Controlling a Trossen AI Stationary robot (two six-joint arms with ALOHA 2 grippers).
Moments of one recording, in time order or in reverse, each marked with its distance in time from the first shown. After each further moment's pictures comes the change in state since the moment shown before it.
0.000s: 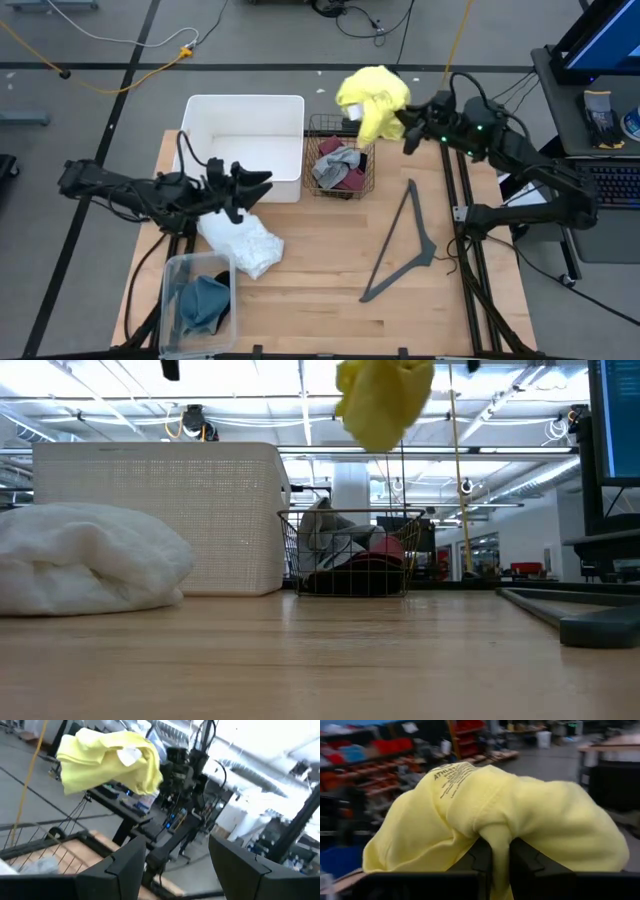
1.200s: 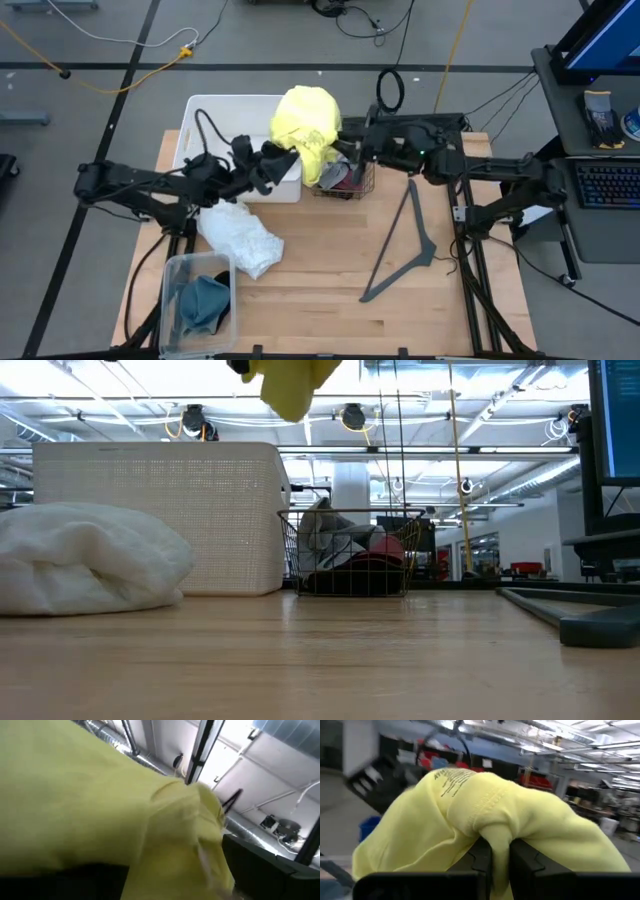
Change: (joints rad) left arm 0.226 0.353 0.177 0.418 0.187 -0.103; right arm 0.236 0.367 0.000 0.655 -0.156 -0.410
